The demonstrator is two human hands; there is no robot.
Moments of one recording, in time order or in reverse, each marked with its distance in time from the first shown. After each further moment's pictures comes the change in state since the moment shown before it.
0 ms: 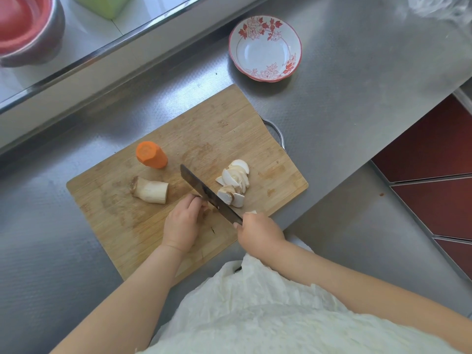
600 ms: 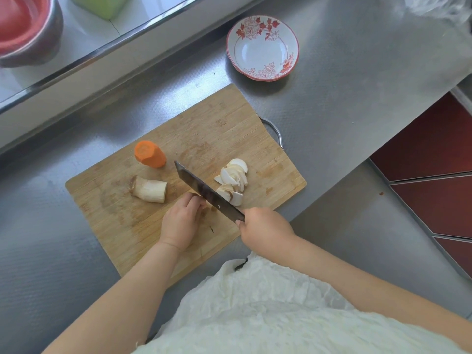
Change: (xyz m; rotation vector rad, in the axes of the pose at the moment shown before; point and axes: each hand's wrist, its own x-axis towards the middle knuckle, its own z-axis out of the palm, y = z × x) left_hand 0.001 -0.004 0.001 0.039 0.000 0.037; right_hand -0.026 0.000 -0.029 -0.036 0.044 -0.086
